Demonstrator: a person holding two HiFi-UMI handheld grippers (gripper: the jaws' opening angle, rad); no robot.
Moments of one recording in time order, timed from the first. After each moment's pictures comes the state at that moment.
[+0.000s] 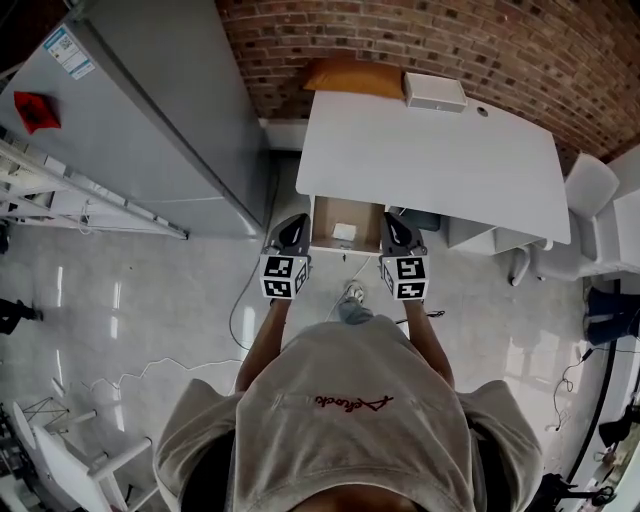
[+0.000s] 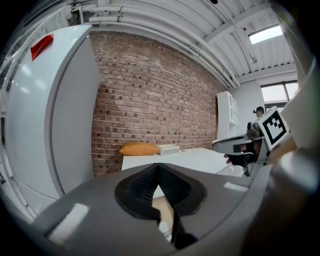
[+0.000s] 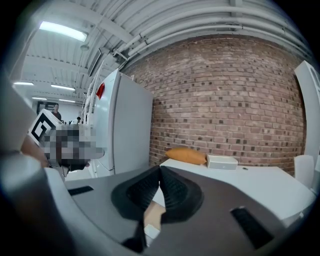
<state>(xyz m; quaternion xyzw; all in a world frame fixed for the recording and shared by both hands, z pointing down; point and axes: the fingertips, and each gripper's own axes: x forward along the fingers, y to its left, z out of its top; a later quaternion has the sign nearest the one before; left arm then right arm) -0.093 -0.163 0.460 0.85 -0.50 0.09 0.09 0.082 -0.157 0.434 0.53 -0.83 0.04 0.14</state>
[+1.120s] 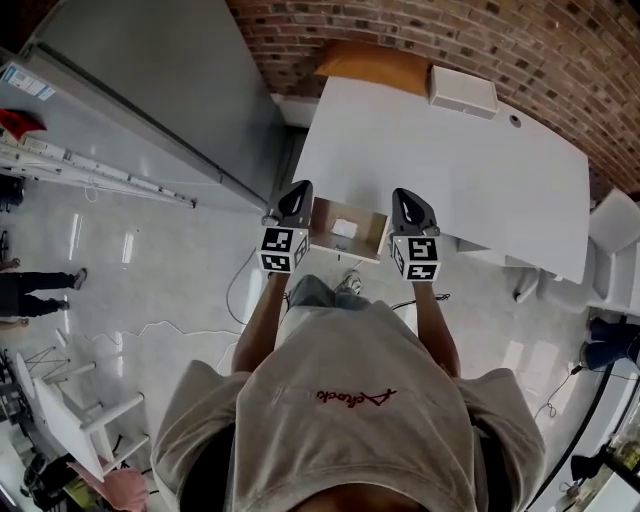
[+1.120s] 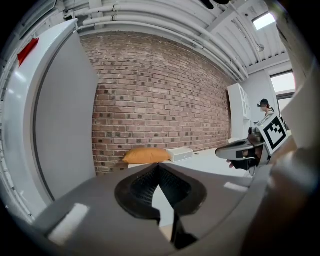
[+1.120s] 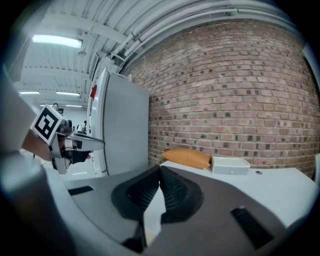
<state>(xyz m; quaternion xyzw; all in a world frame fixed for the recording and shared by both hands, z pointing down) -0.056 -0.279 0.442 0.83 -0.55 0.10 0.07 0.130 -0.286 0.443 0.49 -0.86 0.05 0.13</state>
